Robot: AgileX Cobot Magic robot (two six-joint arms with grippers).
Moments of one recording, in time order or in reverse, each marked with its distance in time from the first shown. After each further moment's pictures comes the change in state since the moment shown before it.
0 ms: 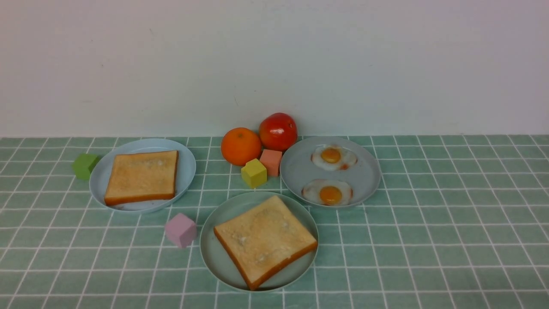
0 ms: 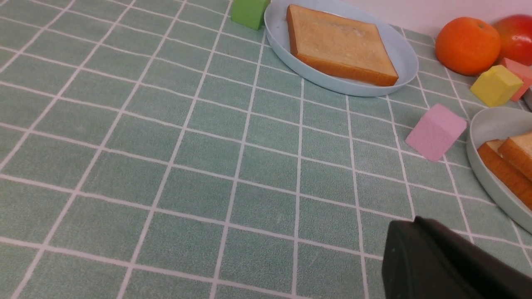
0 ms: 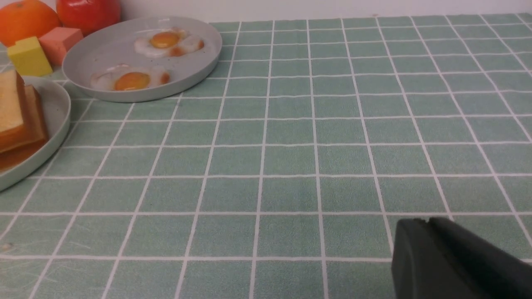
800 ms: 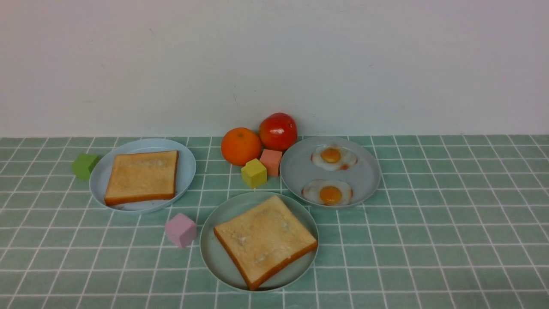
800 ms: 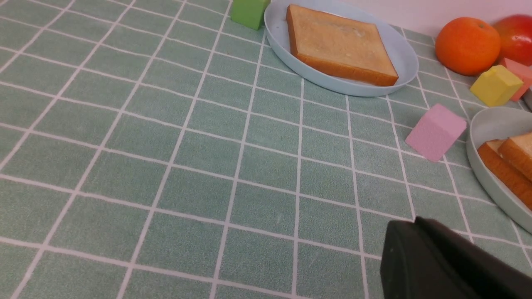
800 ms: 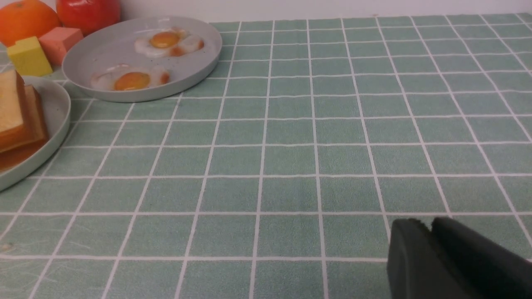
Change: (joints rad) right arm 0.000 0.000 0.000 0.000 0.000 0.000; left arm 0.000 0.000 0.000 0.000 0.000 0.000
